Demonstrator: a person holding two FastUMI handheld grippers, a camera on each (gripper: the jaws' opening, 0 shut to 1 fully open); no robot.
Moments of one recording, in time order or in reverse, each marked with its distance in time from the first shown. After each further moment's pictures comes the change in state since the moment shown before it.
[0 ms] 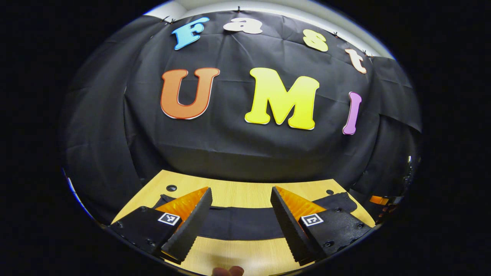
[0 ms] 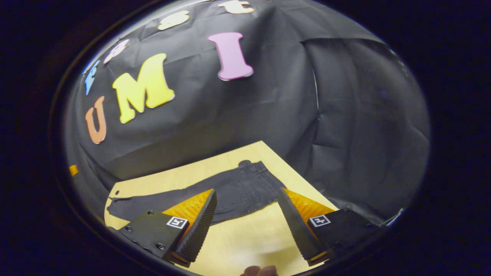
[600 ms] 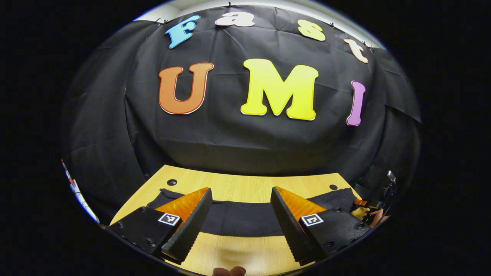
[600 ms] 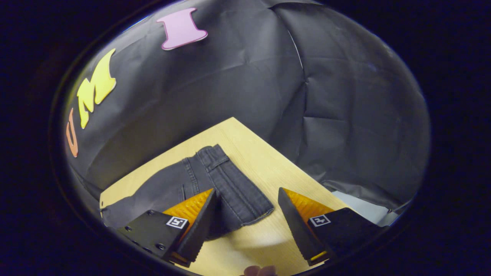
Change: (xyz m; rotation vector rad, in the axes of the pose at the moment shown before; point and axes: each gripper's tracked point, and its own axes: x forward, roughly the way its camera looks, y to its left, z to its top) left arm 0.008 -0.036 -0.022 -0.007 0.084 0.070; right arm 0.151 -0.065 -0.044 0.111 0.119 -0.061
